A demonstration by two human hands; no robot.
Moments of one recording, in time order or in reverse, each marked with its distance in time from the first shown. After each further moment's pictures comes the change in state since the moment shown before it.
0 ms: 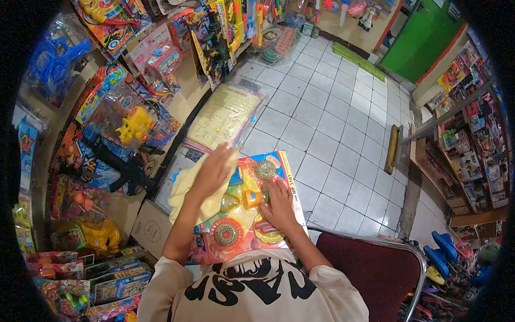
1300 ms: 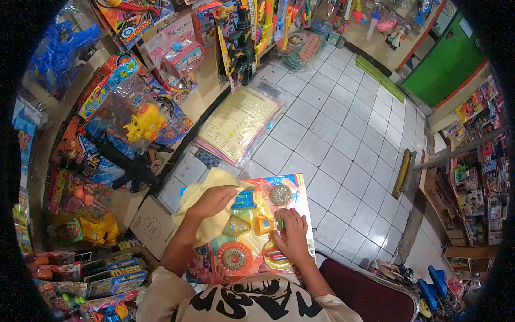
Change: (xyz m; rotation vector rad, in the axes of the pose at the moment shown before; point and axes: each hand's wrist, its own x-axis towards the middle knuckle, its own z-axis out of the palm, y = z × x) left_hand -0.033 -0.036 0.004 -0.476 -0.374 -0.378; right_hand 0.002 -0.011 -0.011 0.029 -0.039 0.040
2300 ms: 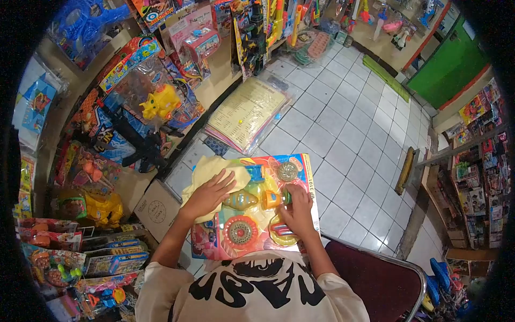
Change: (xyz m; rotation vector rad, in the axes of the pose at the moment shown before) left_hand -0.088 0.013 -0.007 0.531 -0.103 0.133; right_hand -0.003 0.004 0.005 -0.022 0.084 -0.121
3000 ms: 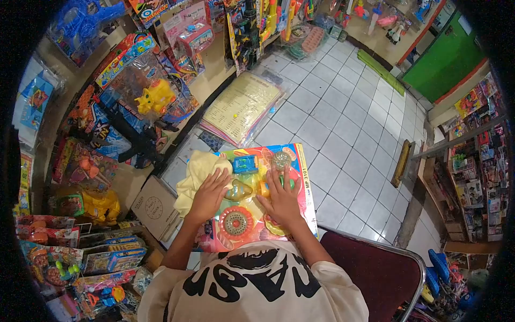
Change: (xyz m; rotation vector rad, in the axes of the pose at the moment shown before) left_hand -0.010 0.040 0.022 -0.086 0.237 -0.215; right_hand 0.007 -0.018 0.018 -0.331 -0.150 -0.074
